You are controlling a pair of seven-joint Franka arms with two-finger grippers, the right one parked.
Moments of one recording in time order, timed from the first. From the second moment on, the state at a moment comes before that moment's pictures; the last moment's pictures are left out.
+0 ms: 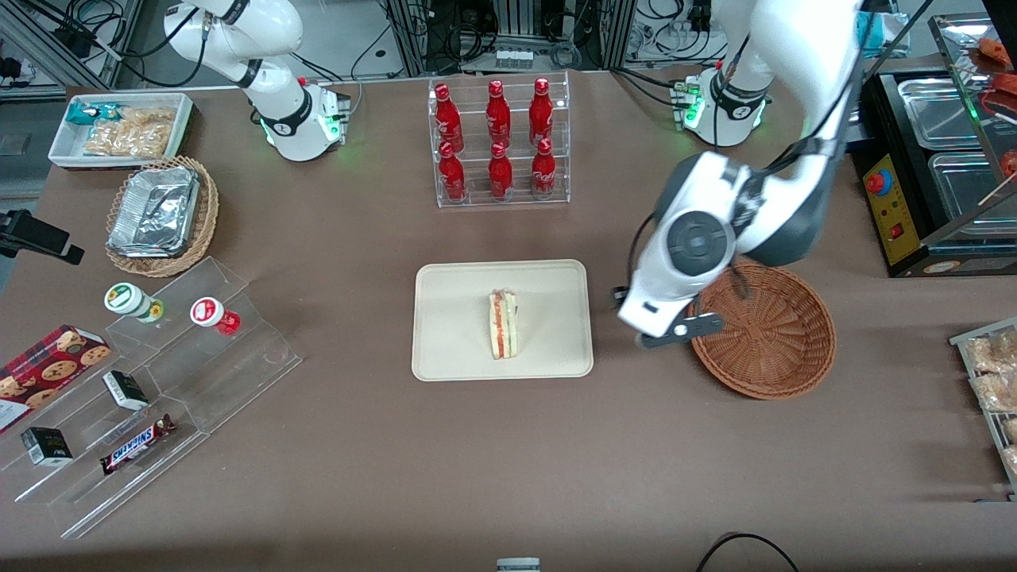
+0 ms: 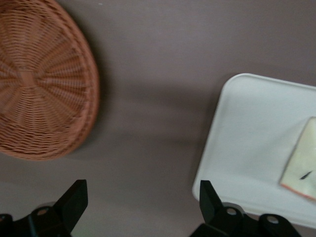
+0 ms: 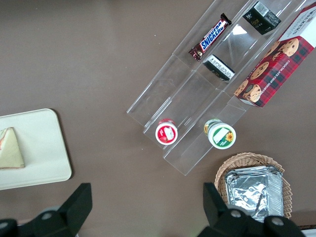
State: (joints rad) arm -0.37 0.33 -0.09 -1.70 0.01 1.82 -0.65
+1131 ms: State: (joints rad) arm 0.05 -0.05 -0.10 -1.71 0.01 1.52 -0.01
